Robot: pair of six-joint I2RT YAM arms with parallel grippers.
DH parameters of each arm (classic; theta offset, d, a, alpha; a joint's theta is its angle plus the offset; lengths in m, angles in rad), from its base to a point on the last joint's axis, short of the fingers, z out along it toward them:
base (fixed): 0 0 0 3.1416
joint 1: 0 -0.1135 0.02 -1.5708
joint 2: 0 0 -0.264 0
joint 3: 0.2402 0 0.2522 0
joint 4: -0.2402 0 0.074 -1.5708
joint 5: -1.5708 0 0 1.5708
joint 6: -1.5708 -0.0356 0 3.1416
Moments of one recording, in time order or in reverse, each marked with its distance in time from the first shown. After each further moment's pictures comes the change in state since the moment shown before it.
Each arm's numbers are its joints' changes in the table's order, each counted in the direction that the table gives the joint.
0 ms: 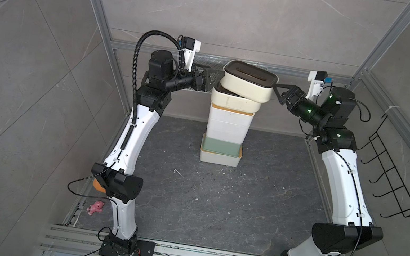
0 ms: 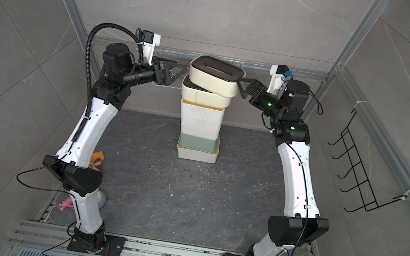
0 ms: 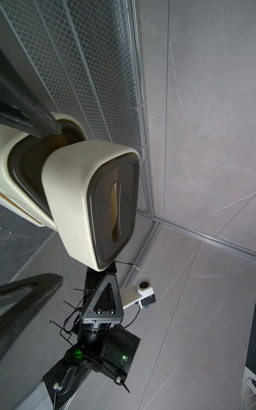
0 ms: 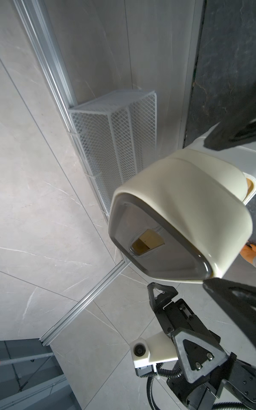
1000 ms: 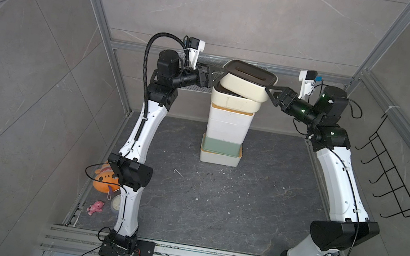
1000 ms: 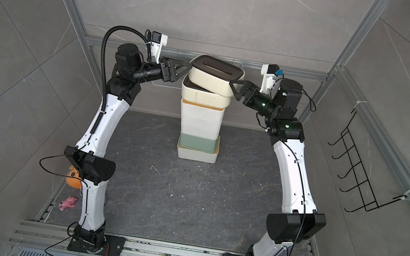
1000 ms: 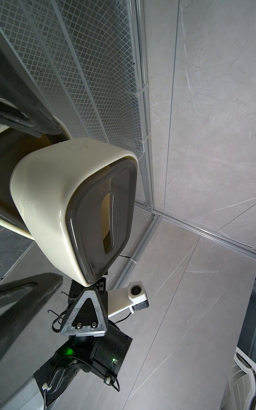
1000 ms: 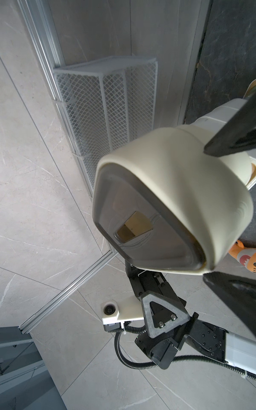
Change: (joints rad) left arm -0.011 -0.206 0.198 0.062 -0.070 0.101; right arm -0.028 -0.027 0.018 0.017 0.060 0.024
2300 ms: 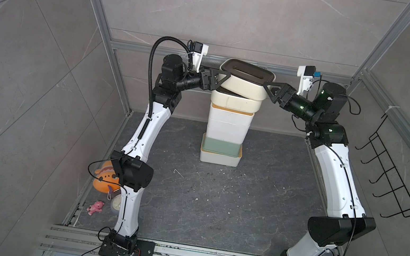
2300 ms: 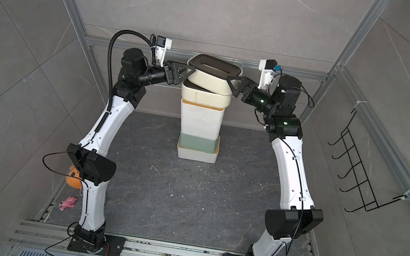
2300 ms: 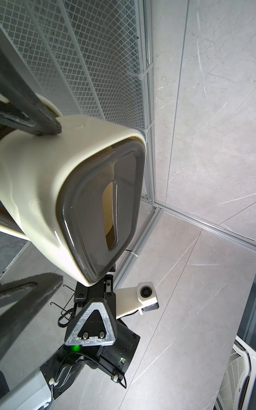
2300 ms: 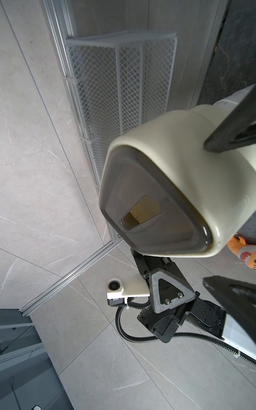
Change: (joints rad) left arm 0.024 0.021 -0.111 0.124 -0.034 0.043; right arm -0.022 -0.039 0.063 0.019 0.028 0.000
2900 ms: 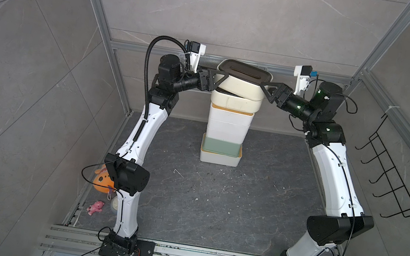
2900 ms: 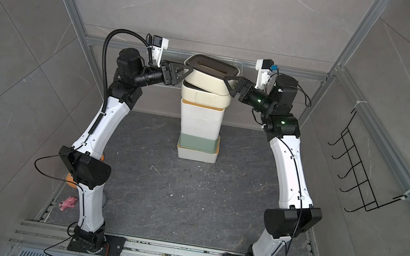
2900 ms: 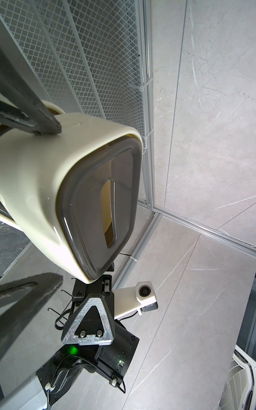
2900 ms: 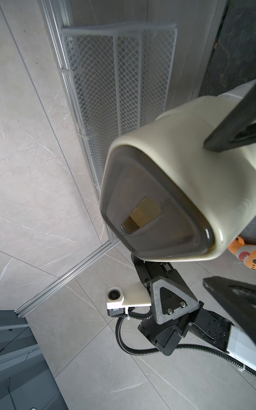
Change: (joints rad) left arm 0.000 0.082 -0.098 -0.006 0.037 -0.035; right arm -0.023 -0.011 0.011 -0.015 -0.019 0.012
